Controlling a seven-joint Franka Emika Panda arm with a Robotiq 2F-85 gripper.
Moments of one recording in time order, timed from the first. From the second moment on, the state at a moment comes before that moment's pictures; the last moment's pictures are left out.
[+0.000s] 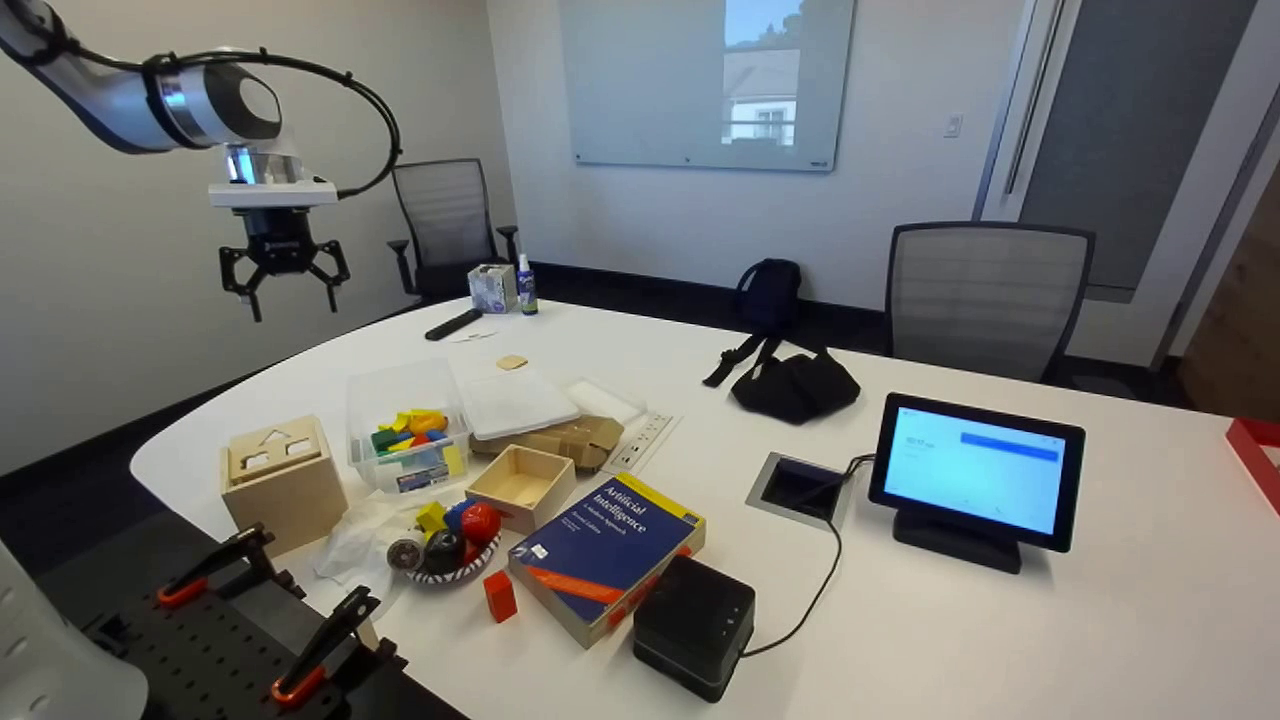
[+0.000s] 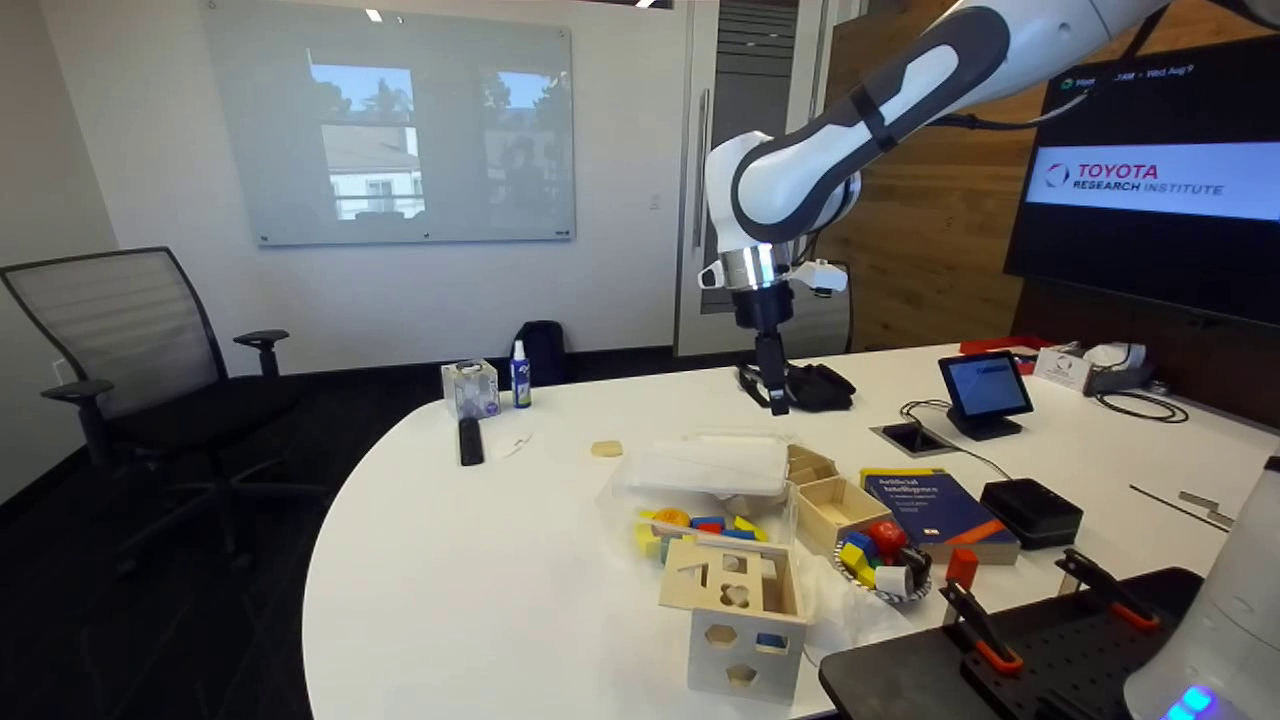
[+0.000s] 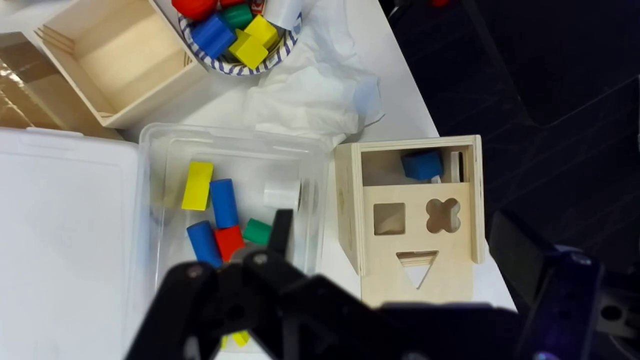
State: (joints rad) arm 0.26 0.12 0.28 -2.16 -0.10 2.00 -0.48
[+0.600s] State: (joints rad) arm 0.31 0.21 0.33 -2.16 -0.15 2.05 -0.46
